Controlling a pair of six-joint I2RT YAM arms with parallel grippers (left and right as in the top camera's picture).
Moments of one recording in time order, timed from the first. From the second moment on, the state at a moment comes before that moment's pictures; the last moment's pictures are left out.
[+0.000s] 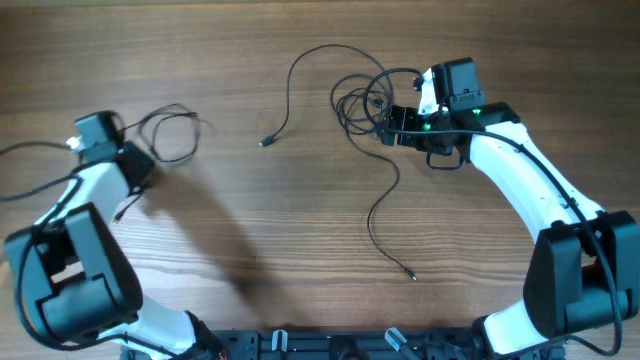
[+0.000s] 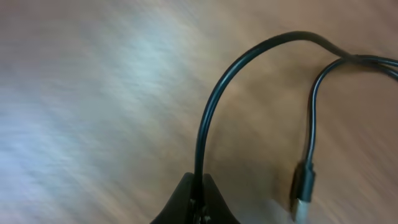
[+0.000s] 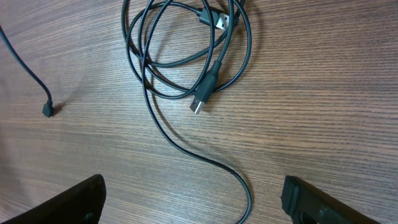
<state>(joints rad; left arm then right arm) 0.40 1.76 0.91 -0.24 -0.17 -0.45 0.22 1.71 1.18 -0.58 -0.28 0.35</state>
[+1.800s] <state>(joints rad) -0.33 2.02 1.14 -0.01 0.05 -0.42 0.18 1.79 1.18 -0.46 -0.25 0.44</state>
